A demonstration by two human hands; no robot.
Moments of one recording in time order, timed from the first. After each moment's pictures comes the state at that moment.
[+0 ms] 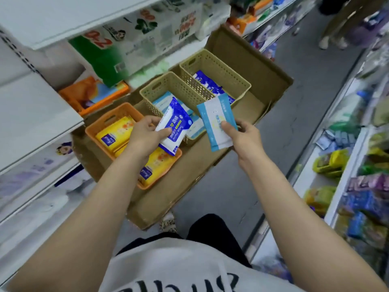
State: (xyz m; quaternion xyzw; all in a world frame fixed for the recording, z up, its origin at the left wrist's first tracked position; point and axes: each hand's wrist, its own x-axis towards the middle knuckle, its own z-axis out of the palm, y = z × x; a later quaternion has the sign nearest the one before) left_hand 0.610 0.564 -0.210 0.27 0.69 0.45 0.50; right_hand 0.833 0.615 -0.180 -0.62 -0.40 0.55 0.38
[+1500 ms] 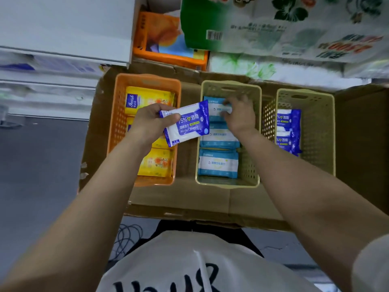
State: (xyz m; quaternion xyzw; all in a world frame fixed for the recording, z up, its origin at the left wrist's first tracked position) left_hand 0.584 0.650 -0.283 -0.08 0.76 0.54 0.35; right_hand 0.645 0.892 -0.361 -0.26 -0.94 0.22 -0.07
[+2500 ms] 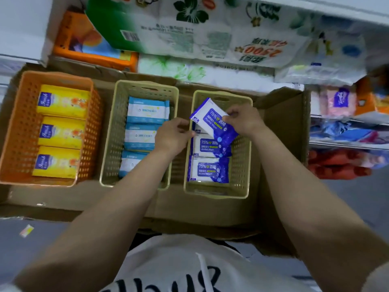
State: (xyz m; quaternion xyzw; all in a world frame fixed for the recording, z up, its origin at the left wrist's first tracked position) left_hand 0.710 0.897 -0.306 -0.03 0.82 0.44 0.36; right_hand 0.742 1.115 -0.308 -0.28 -0.89 0.31 -0.18
